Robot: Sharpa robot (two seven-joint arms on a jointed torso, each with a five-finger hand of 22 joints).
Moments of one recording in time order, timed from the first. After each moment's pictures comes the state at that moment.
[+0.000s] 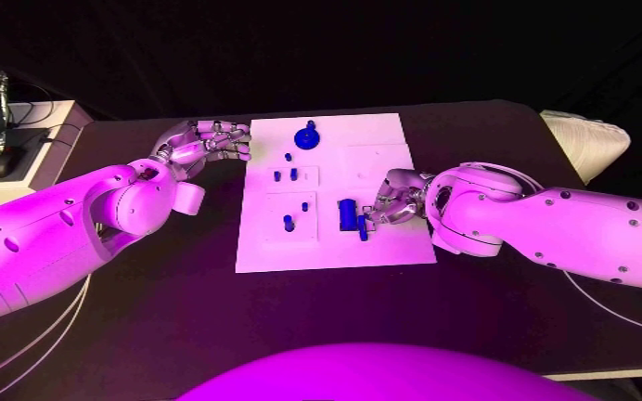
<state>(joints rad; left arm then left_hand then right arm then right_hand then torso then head) 0.91 -0.94 0.25 1.41 -0.21 -0.10 0.26 1.40 -0.18 0.55 0.12 0.07 0.90 0.20 0.28 0.22 1.03 0.15 0.25 0.07 0.96 0.09 0.51 0.34 0.18 0.86 0.20 0.54 0.42 1.20 -0.83 -0.17 1.69 -1.19 -0.15 -0.54 1.07 -0.17 0.51 0.24 0.33 1.14 0.04 0.24 0.74 1.47 -0.03 1.57 1.31 1.46 -0.08 1.57 1.31 0.01 1.47 0.03 1.56 1.31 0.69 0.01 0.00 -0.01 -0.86</state>
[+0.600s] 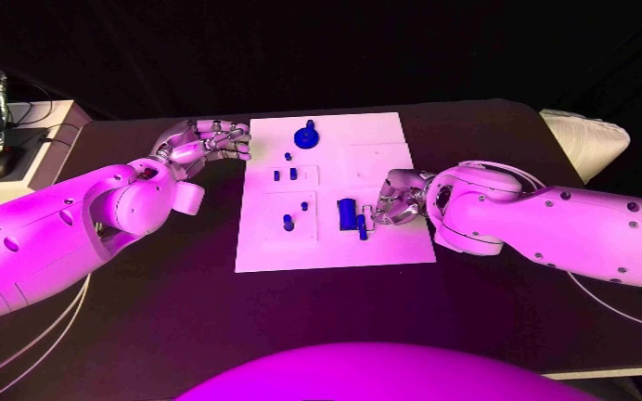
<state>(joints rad) 0.91 -0.93 0.25 1.41 -0.21 -0.10 0.26 1.40 -0.18 0.55 0.12 0.07 0.90 0.20 0.28 0.22 1.03 0.15 0.25 0.07 0.96 0.09 0.51 0.34 0.18 0.86 0.20 0.53 0.41 1.20 -0.84 -0.17 1.69 -1.24 -0.12 -0.54 1.14 -0.20 0.57 0.13 0.32 1.14 0.04 0.26 0.73 1.47 -0.03 1.57 1.31 1.47 -0.09 1.57 1.31 0.01 1.47 0.03 1.56 1.31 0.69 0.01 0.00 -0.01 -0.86</state>
